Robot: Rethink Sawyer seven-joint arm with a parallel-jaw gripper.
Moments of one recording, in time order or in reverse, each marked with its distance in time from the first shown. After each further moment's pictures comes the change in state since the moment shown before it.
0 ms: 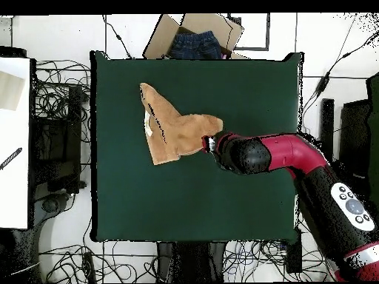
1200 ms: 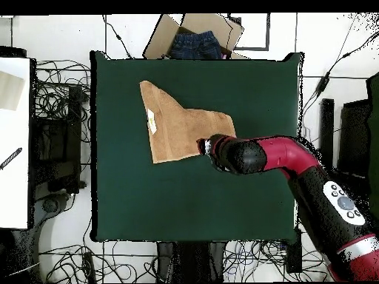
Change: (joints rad) arm 0.012 0.071 -0.014 -0.011 -0.002 0.000 0.000
